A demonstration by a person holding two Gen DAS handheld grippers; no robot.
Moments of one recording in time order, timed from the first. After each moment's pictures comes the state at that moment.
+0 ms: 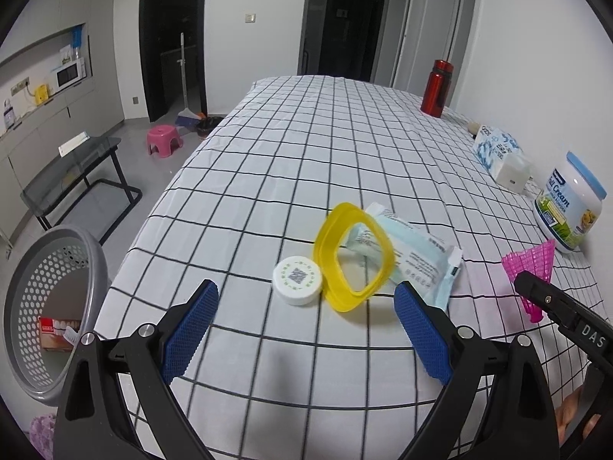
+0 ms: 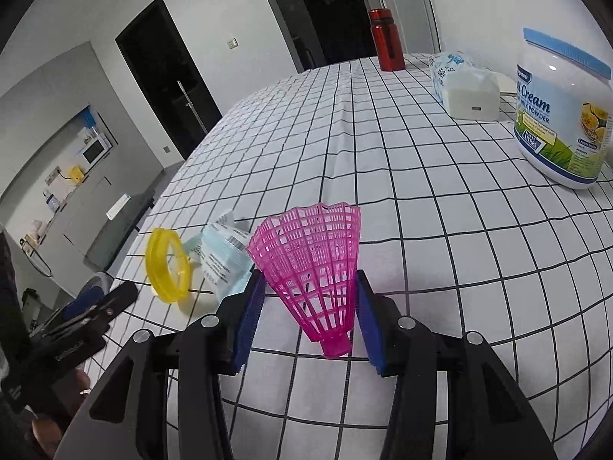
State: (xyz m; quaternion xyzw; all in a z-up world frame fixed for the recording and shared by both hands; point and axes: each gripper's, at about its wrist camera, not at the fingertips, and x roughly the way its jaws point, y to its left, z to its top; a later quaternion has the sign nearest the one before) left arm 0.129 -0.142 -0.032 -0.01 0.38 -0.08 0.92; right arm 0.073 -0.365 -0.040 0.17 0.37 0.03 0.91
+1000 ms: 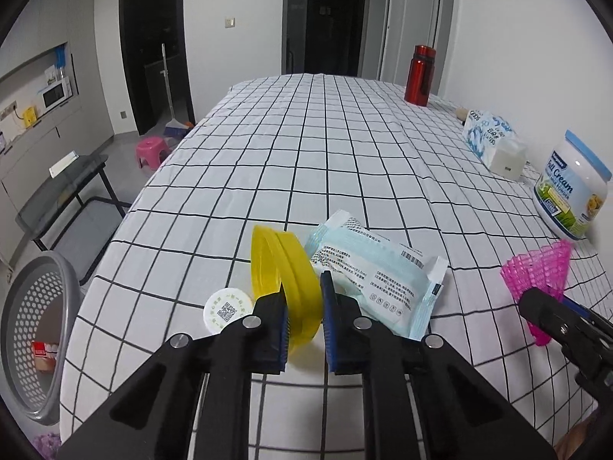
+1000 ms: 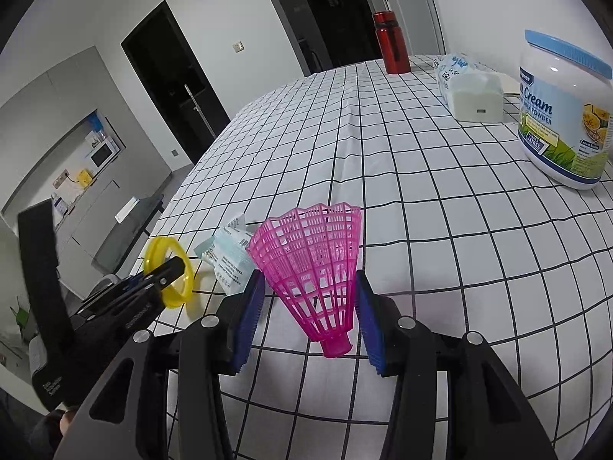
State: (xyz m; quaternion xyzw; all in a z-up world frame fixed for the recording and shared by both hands) left arm 0.147 -0.183 -0.040 0.02 0.37 -0.09 0.92; right arm 0.071 -0.367 -0.039 0.18 0.36 0.04 0.91
